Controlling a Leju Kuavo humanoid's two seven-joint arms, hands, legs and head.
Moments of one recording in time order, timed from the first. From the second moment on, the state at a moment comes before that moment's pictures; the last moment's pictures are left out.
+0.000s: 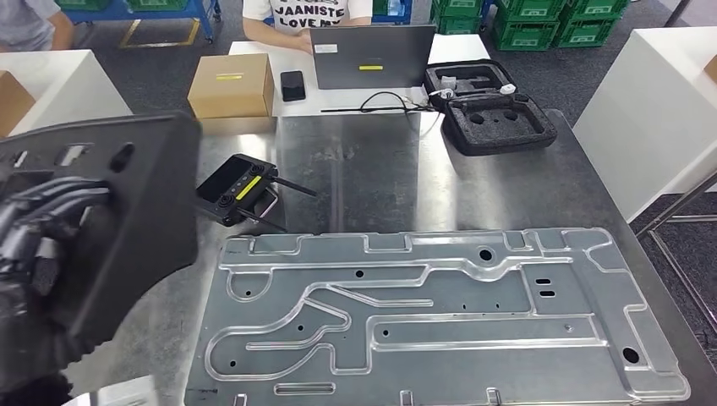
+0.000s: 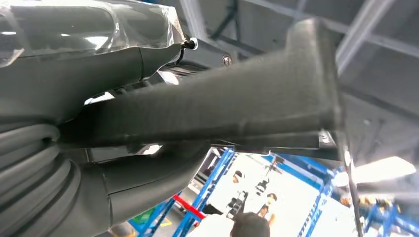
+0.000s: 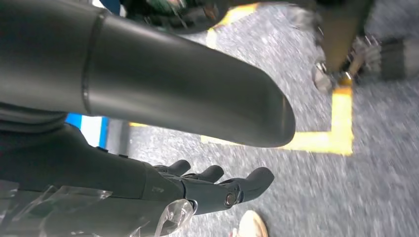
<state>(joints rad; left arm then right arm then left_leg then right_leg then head) -0.39 0.52 -0.71 -2.10 -1.00 0.20 0.53 -0.13 -0.26 0.85 -0.32 -0.73 -0.48 0.42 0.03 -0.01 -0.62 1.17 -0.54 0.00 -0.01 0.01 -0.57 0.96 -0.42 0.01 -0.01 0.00</state>
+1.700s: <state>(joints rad) -0.59 0.30 -0.99 -1.59 -0.92 0.16 0.53 -0.15 -0.17 0.90 -0.31 -0.67 -0.44 0.44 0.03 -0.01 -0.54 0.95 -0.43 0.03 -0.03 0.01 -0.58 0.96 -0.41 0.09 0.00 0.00</state>
